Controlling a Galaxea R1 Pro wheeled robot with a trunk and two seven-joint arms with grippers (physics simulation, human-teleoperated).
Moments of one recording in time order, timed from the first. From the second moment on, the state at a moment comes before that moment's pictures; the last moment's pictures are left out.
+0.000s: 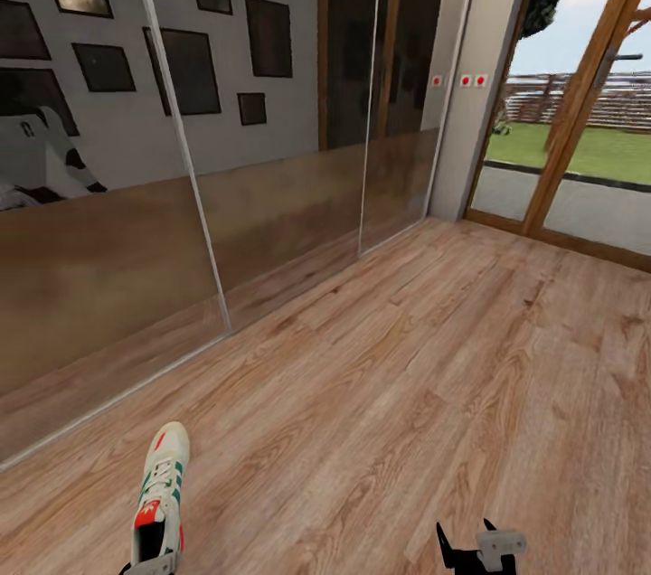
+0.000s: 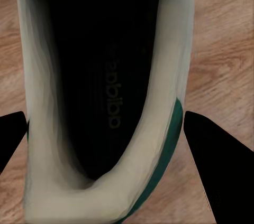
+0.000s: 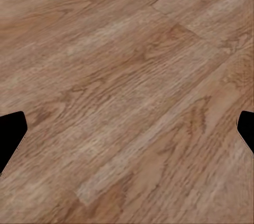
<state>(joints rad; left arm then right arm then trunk) -0.13 0.02 0.23 -0.48 0.02 -0.52 0.01 -0.23 -0.10 0.09 -0.38 -0.10 -0.62 0.06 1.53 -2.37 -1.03</state>
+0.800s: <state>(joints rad) -0.13 0.02 0.23 -0.48 0.02 -0.52 0.01 -0.23 -0.10 0.09 -0.38 -0.10 -0.62 0.06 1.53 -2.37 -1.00</state>
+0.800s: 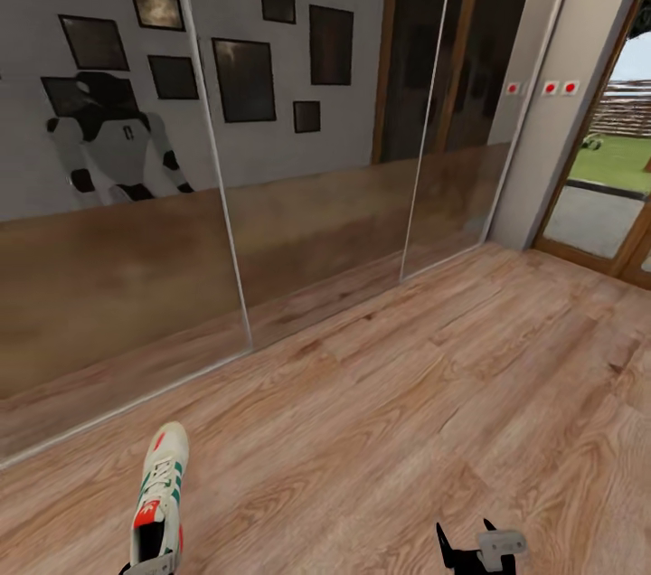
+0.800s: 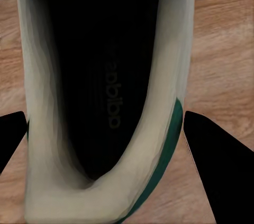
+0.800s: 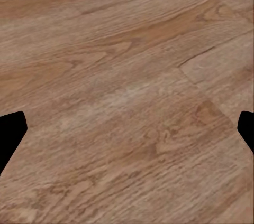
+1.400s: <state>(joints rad) -0.13 0.02 0.23 -0.48 0.02 -0.52 0.01 -0.23 -0.10 0.09 -0.38 -0.10 -0.62 0.05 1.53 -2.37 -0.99</state>
